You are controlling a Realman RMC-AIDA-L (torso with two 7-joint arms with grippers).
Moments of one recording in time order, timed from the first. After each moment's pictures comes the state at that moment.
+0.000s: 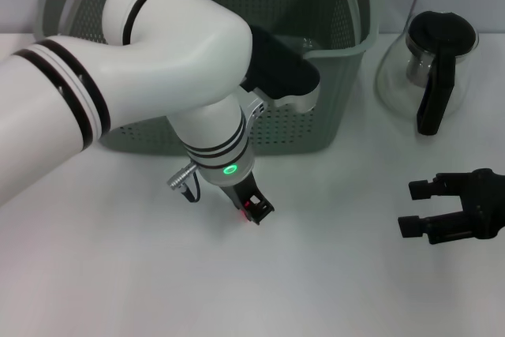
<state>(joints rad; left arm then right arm) -0.94 -2.18 1.80 0.87 2.67 1.22 -2.97 0.51 2.01 -0.73 -0.81 -2.17 -1.75 1.72</state>
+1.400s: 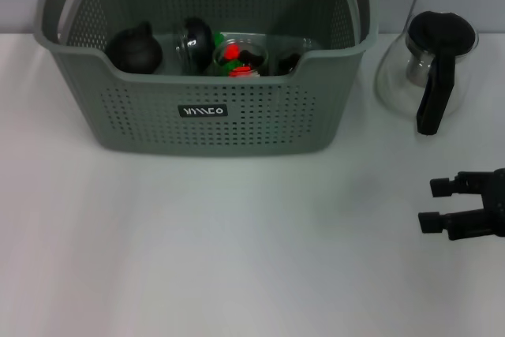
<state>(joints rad) -0.85 -2.13 1.06 1.50 2.54 1.30 -2.62 0.48 1.99 -0.70 -0.81 -2.18 -1.76 1.72</state>
